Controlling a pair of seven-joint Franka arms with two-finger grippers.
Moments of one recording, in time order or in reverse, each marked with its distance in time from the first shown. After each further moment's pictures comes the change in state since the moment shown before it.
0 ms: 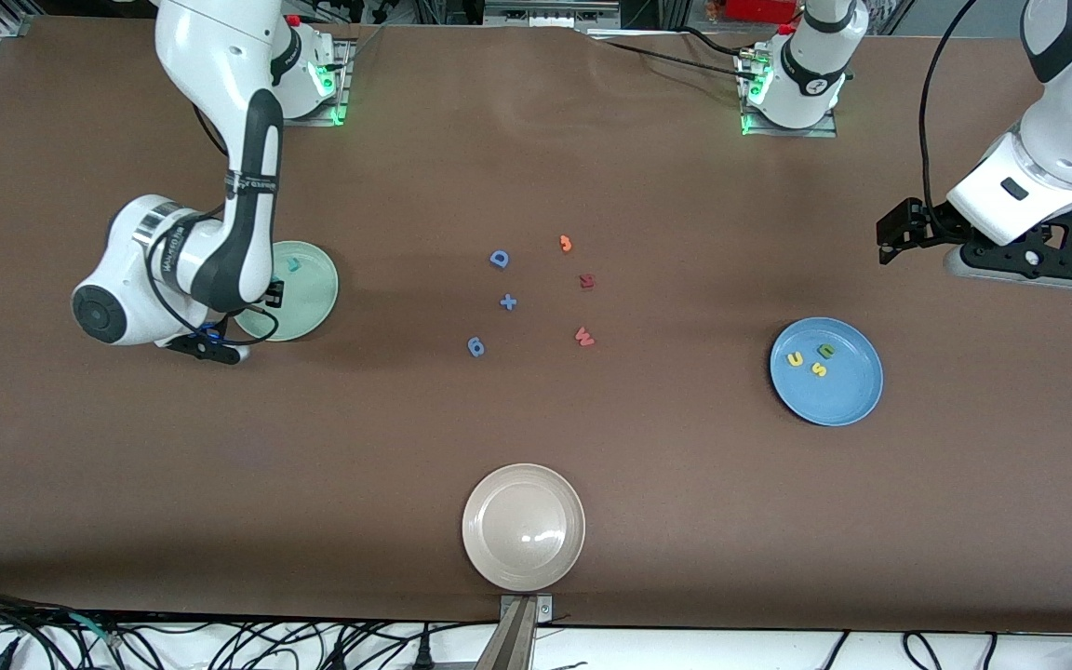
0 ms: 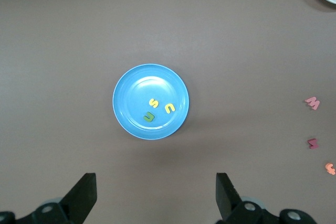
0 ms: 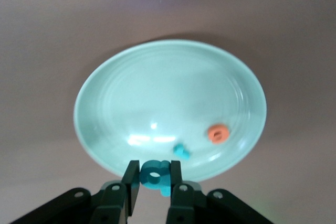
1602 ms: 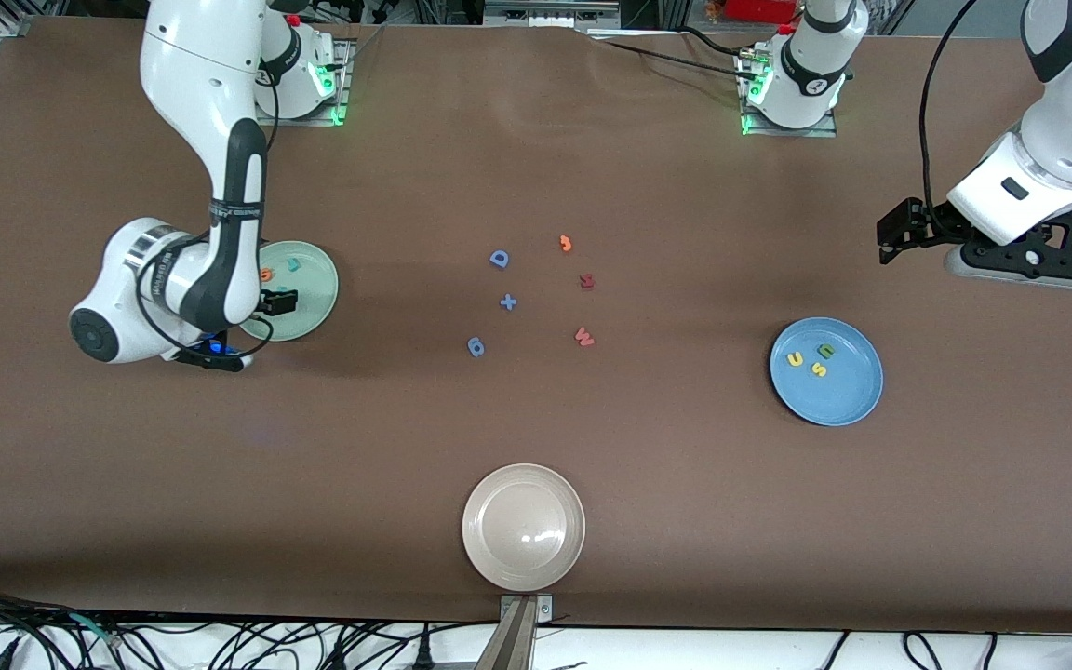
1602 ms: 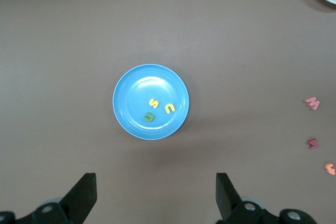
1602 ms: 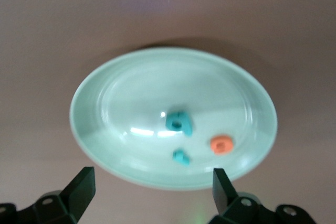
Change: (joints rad) left arm 0.000 0.000 0.000 0.001 0.000 0.000 0.000; right arm -0.140 0.003 0.060 0.090 0.015 -0.130 -0.093
